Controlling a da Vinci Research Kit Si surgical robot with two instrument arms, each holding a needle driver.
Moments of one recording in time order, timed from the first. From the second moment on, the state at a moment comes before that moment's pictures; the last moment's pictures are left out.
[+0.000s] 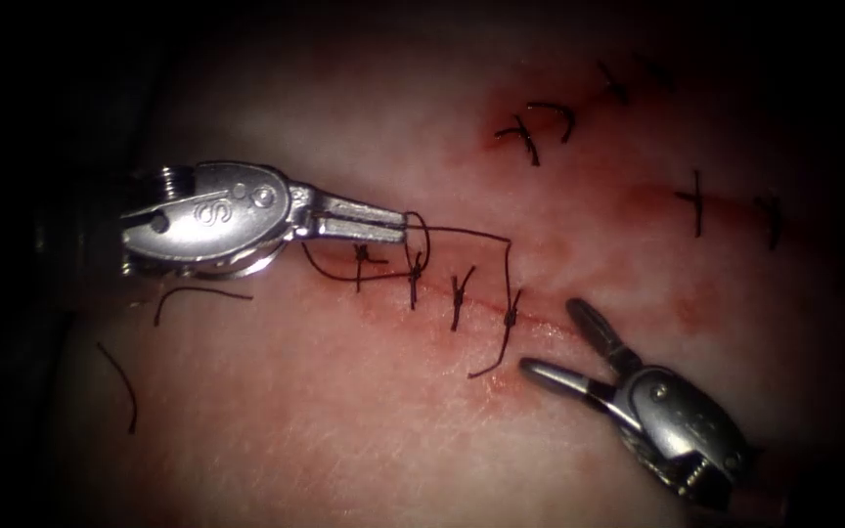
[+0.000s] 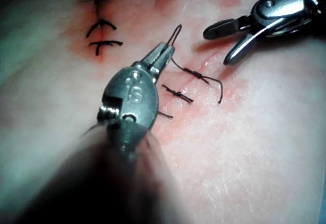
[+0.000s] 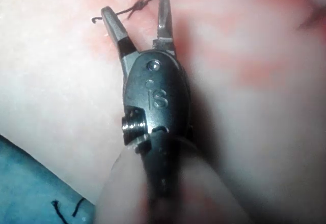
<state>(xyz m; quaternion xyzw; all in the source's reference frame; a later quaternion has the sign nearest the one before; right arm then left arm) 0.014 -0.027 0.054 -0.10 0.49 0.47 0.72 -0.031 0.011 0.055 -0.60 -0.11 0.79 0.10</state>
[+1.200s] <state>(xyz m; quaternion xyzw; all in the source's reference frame) 0.021 -0.022 0.059 -0.16 0.45 0.36 0.80 -0.032 0.007 0.049 -0.60 -0.10 0.79 0.08</state>
